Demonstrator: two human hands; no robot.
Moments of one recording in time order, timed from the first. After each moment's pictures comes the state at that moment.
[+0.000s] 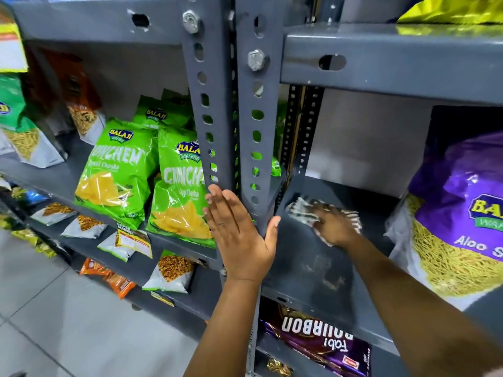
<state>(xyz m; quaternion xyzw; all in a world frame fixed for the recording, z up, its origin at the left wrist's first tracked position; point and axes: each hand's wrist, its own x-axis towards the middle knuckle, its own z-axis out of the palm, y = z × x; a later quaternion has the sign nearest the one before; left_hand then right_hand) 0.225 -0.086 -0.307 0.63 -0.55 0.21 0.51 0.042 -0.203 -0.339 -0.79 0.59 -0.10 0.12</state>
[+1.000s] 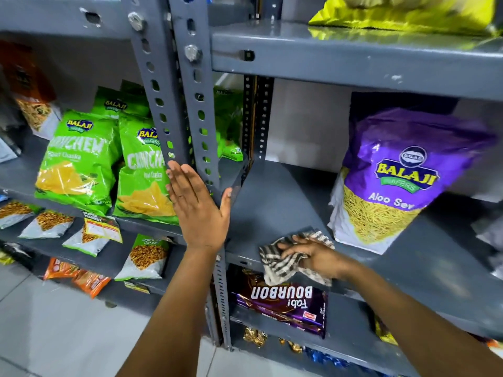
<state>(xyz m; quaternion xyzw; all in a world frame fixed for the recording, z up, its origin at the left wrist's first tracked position) 0.222 -0.063 -0.286 0.70 -0.57 0.15 0.40 -0.014 -0.060 -0.332 -0.80 0.49 -0.03 0.35</state>
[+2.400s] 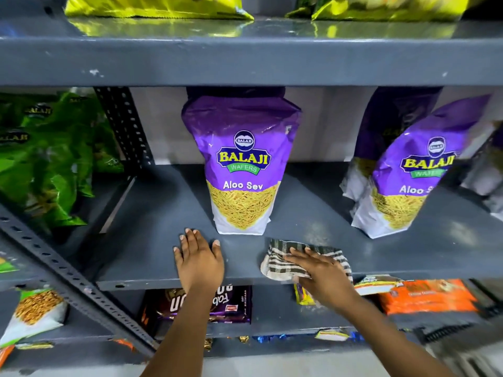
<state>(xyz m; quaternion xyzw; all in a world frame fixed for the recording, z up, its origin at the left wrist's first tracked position) 0.005 -0.035 -0.365 0.72 -0.67 -0.12 0.15 -0.213 0.060 -0.347 -0.70 0.69 -0.10 0.15</state>
